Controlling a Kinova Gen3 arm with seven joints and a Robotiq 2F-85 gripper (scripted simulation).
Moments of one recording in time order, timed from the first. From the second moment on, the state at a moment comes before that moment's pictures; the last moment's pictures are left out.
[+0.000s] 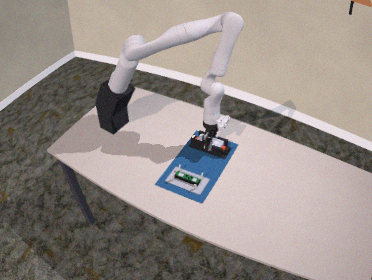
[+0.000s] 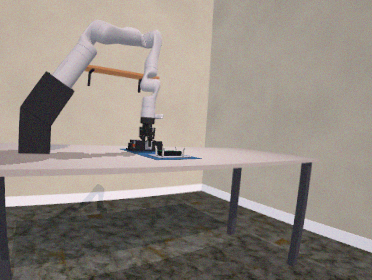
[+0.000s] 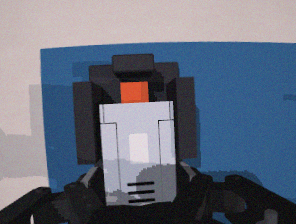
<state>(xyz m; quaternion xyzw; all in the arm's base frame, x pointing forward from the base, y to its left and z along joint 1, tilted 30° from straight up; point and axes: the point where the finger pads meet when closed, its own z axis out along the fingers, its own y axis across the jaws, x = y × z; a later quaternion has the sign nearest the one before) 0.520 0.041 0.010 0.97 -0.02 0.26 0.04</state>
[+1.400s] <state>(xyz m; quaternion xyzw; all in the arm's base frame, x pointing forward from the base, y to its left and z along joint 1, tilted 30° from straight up) 0.519 0.041 0.011 0.97 -0.02 0.26 0.04</state>
